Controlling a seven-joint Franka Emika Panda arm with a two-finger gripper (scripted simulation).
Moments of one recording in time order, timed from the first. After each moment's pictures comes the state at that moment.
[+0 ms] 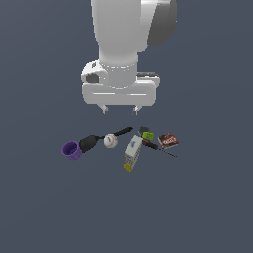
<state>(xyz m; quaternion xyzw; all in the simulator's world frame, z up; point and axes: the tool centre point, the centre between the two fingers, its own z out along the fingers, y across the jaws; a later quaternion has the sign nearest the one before) 0.007 -0.019 0.314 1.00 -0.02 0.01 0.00</state>
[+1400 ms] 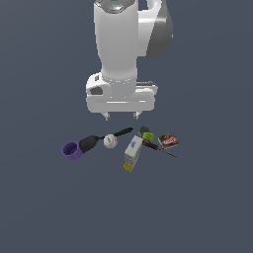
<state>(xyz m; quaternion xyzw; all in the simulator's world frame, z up) 0.002 -0.016 0.282 1.00 0.02 0.01 -0.01</state>
